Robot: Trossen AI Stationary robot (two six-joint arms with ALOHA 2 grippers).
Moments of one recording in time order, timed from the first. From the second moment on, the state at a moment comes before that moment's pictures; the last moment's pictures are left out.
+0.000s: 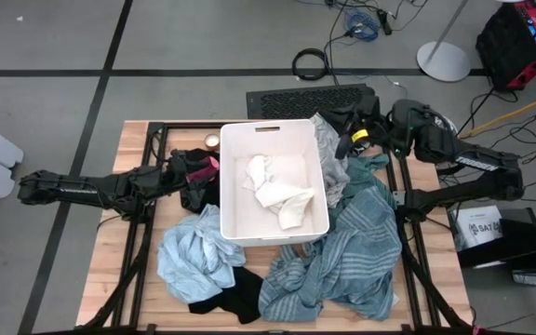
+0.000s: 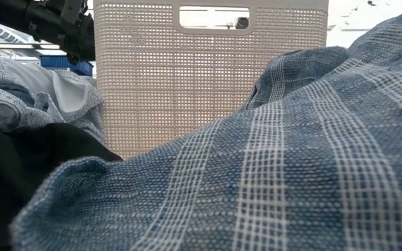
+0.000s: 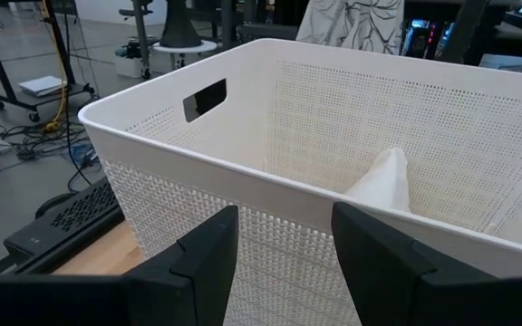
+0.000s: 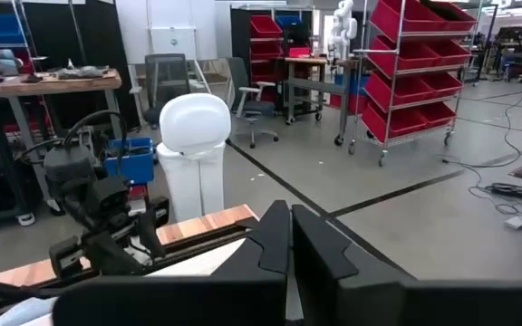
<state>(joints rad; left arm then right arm) 0.02 0.57 0.37 0.01 -0.42 -0.12 -0.21 1.06 1.25 -0.21 0.25 0.06</state>
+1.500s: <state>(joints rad) 0.02 0.57 0.37 0.04 -0.42 -0.13 -0.25 1.51 1.64 0.61 -0.24 0.16</state>
